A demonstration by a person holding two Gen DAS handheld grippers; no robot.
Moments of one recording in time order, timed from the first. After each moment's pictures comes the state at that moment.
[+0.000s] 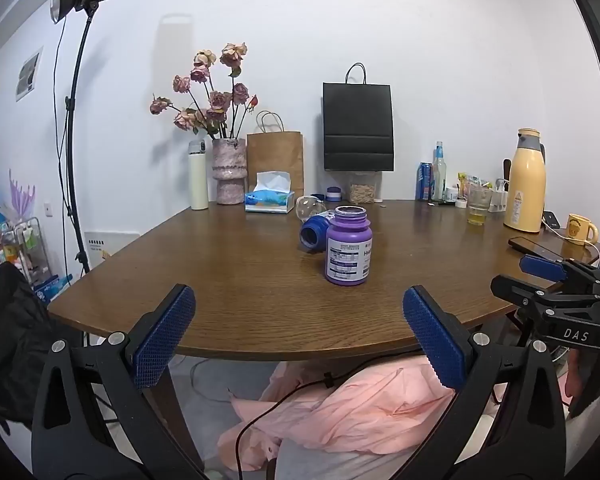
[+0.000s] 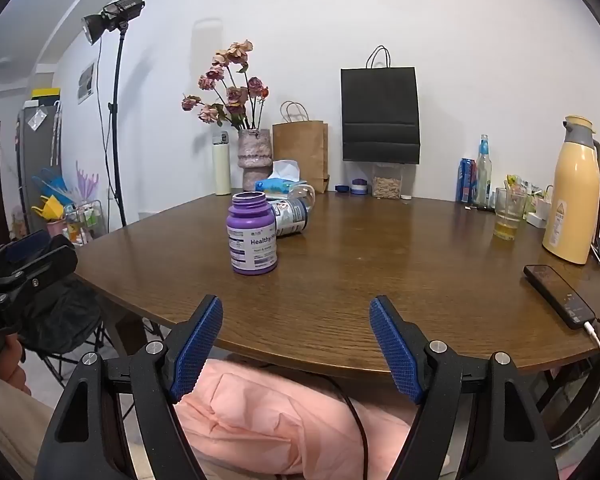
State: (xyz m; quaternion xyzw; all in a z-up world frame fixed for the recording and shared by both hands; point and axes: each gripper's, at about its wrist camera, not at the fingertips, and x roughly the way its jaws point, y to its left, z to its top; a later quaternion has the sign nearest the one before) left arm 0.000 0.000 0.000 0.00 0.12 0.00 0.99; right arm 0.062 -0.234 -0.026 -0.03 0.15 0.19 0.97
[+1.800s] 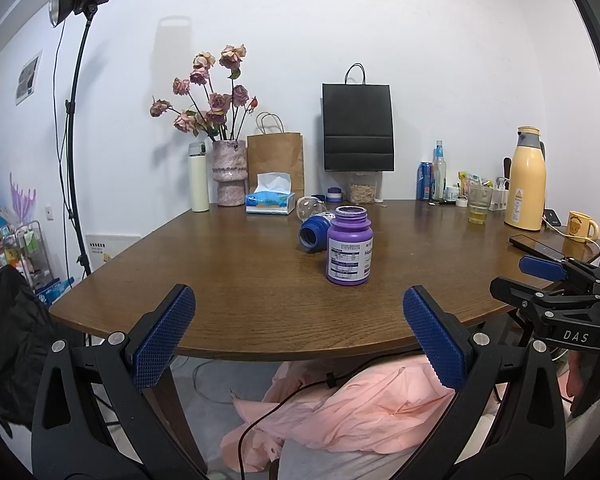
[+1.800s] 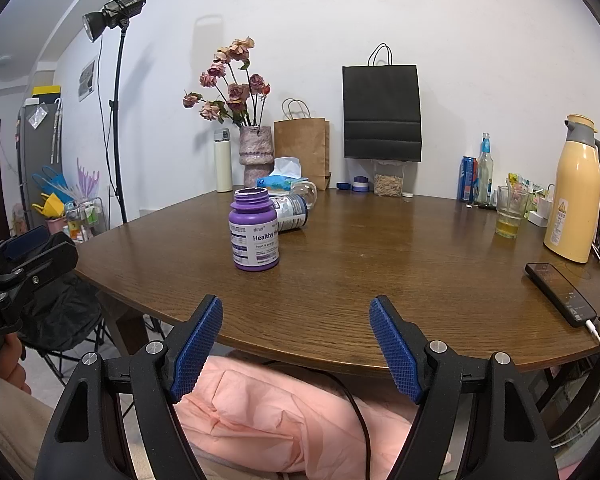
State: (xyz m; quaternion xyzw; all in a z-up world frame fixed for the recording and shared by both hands) left arm 0.000 -0.007 -0.001 0.00 0.11 0.00 0.99; right arm 0.062 -0.232 -0.025 -0.03 0.16 0.19 0.97
